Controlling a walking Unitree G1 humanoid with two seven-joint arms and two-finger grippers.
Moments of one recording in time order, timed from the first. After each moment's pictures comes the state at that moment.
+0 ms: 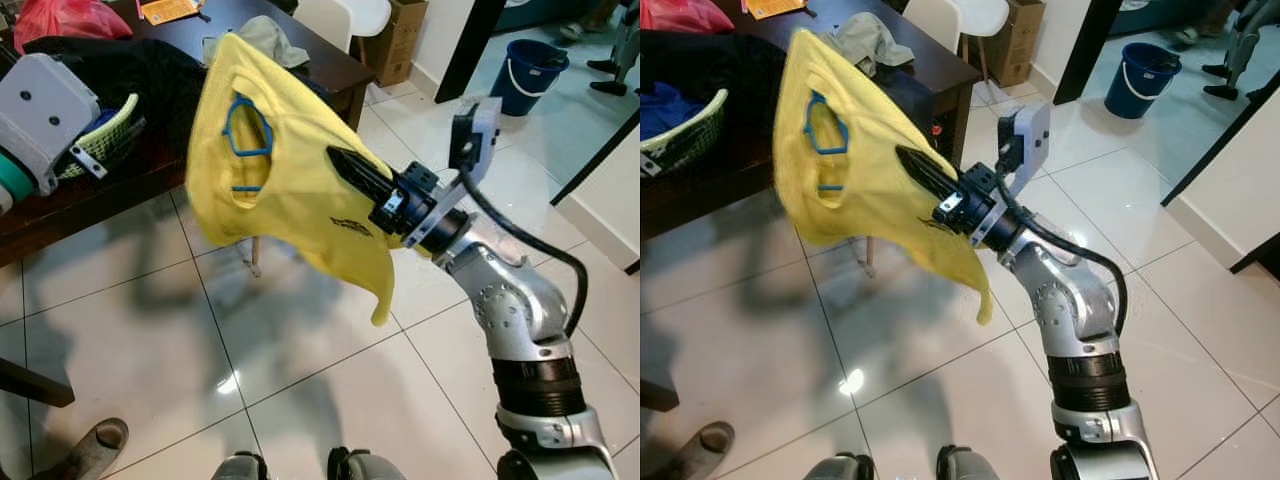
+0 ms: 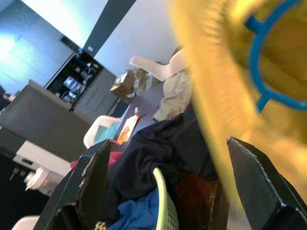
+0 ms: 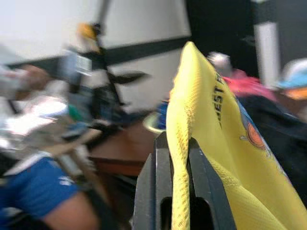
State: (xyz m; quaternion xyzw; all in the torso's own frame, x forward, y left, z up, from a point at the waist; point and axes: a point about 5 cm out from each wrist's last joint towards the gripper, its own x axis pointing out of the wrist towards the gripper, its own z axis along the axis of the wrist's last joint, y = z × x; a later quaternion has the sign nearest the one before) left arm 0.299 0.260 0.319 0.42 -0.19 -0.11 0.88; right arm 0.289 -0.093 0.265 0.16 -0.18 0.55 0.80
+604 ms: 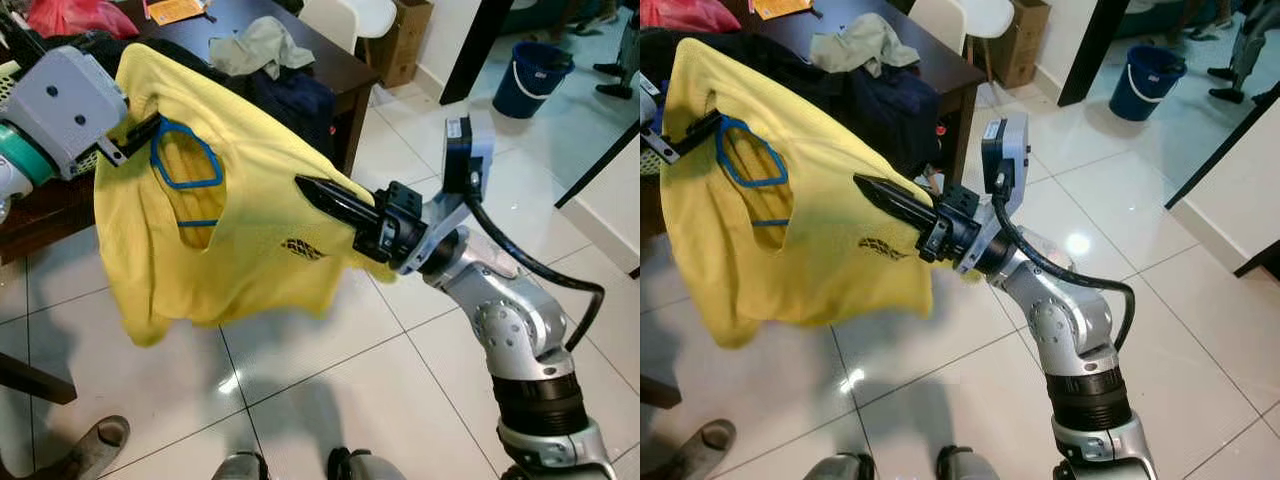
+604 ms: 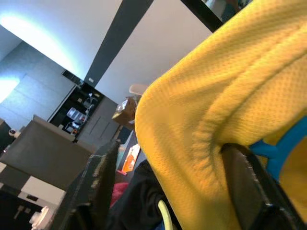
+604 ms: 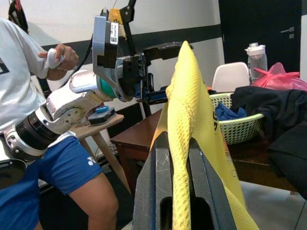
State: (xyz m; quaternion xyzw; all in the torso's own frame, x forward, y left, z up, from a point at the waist) left arm 0.300 0.241 0.333 0.45 -0.24 -0.13 0.85; right arm 0.283 -0.080 0.255 0.13 -0.16 0.58 0.79
